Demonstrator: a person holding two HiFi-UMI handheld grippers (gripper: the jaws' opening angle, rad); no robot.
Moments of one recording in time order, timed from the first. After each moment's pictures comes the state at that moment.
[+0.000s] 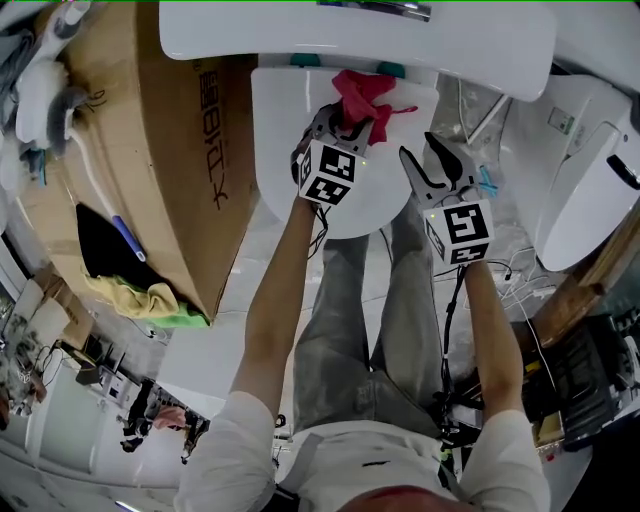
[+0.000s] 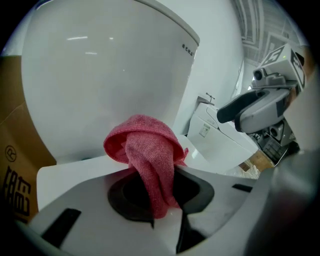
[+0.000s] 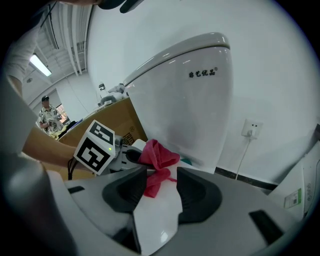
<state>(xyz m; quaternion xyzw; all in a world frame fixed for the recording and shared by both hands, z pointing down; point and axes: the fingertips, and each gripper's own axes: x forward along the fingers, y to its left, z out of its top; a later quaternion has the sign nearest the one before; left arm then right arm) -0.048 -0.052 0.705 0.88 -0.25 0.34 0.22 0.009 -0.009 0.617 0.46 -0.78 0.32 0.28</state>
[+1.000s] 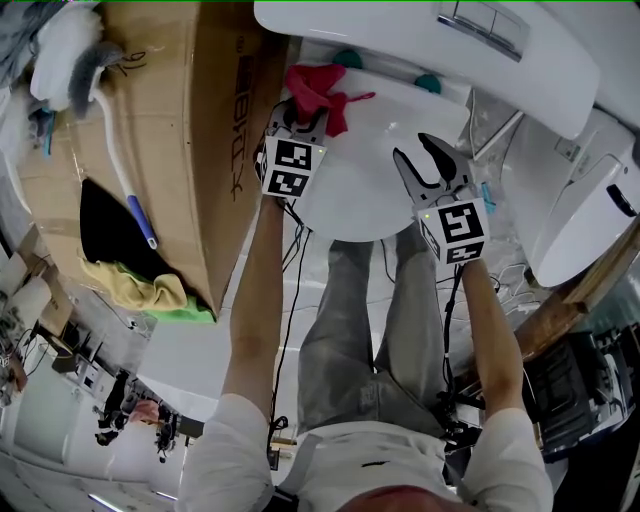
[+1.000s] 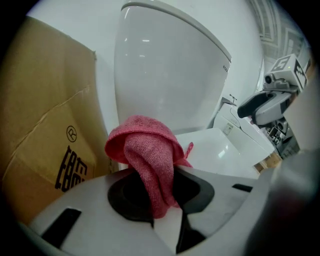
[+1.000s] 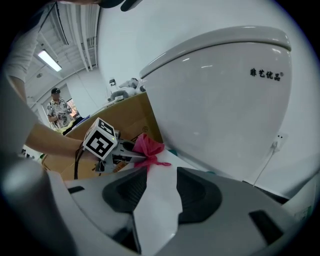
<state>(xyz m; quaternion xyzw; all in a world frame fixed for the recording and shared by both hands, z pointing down) -0.203 -0.095 0.710 0.83 -0.36 0.36 0.23 -0.070 -0.032 0.613 0.41 -0.81 0.30 0.29</state>
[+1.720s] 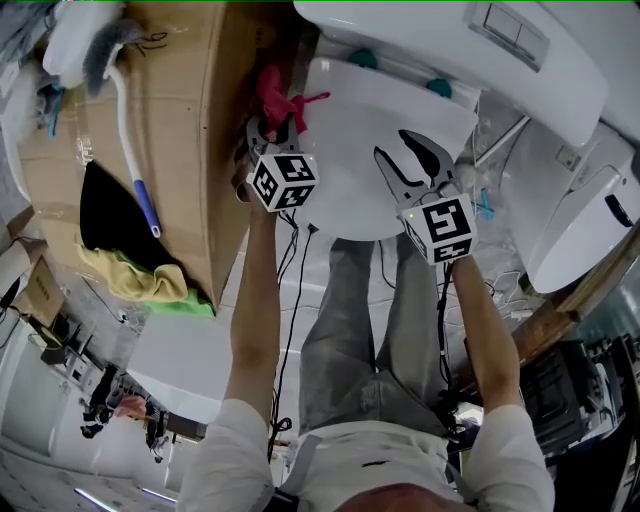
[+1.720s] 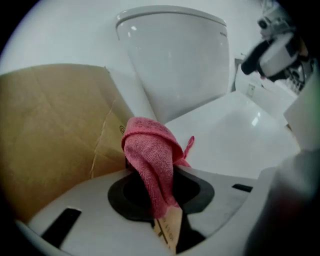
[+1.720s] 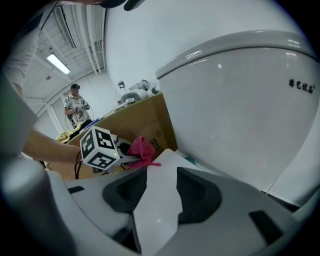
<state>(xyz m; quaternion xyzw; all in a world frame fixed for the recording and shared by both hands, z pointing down) -0.300 -0.085 0.695 0.73 -0.45 0.50 0.11 -0.126 -0.037 0.601 0.37 -0.84 0.29 0.27</state>
